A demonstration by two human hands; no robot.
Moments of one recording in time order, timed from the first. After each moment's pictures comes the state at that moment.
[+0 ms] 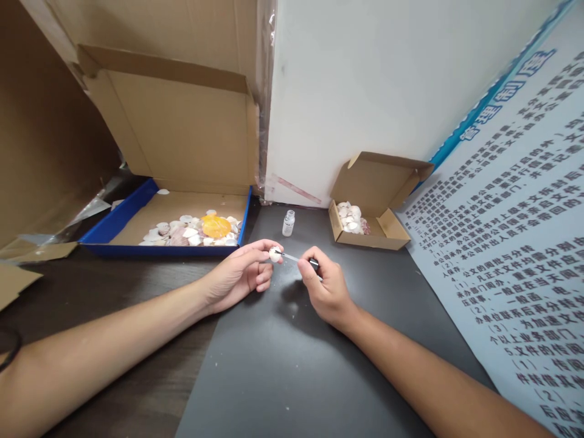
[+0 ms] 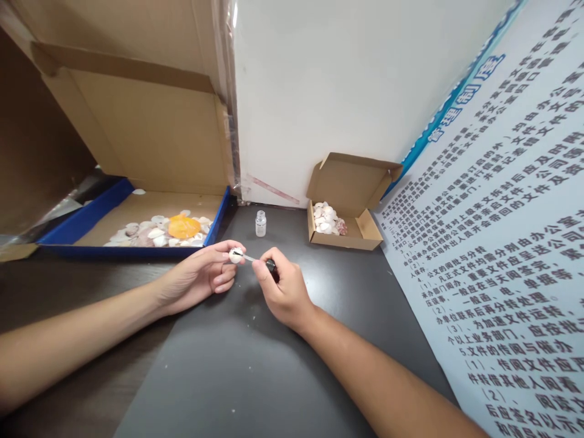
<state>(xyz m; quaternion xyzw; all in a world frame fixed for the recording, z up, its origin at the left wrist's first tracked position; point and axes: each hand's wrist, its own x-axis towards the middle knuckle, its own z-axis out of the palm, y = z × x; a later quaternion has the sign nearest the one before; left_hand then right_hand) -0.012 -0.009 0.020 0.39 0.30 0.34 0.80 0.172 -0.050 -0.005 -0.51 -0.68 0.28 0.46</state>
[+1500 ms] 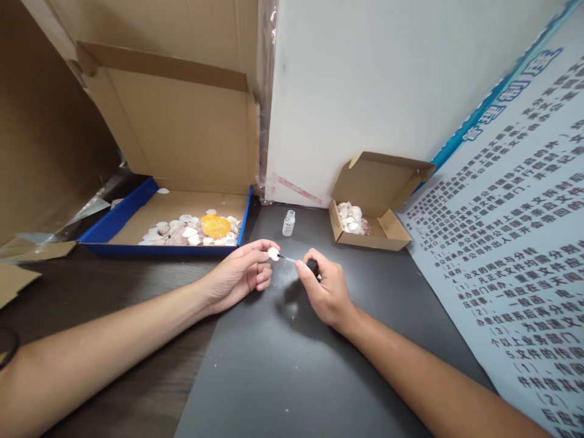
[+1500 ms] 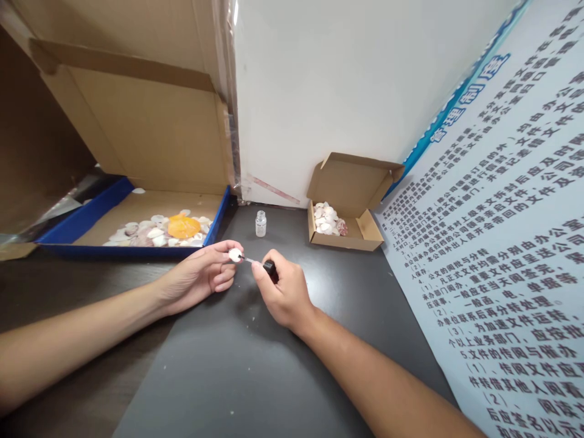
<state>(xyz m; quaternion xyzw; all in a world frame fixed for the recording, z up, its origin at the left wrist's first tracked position) -0.011 -0.008 0.019 0.39 0.32 0.35 0.79 0.172 -0.052 -0.004 -0.51 -0.68 0.25 0.46</state>
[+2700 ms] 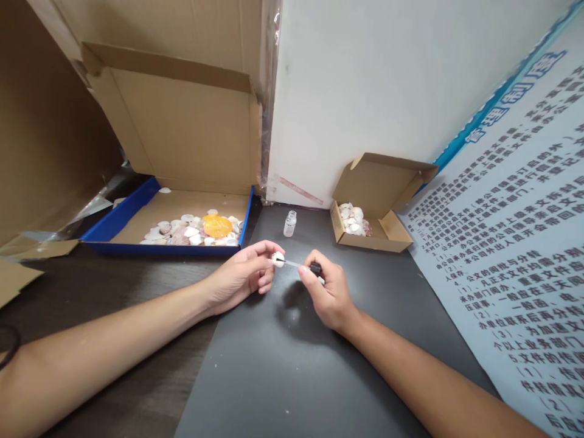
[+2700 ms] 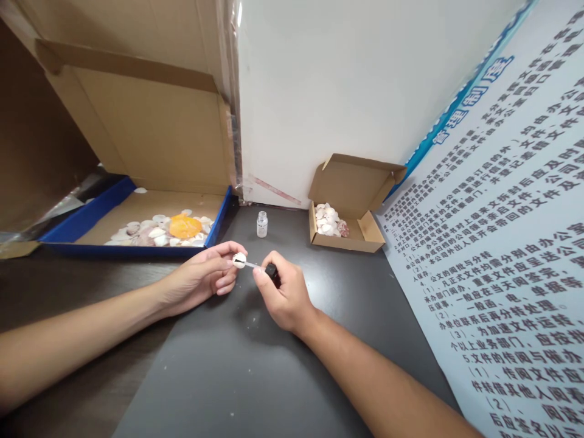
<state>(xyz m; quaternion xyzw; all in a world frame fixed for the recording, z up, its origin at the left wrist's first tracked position) -0.011 -0.010 0.014 0.42 0.29 0.34 0.79 0.174 -0.053 -0.003 -0.49 -0.69 0.27 0.46</state>
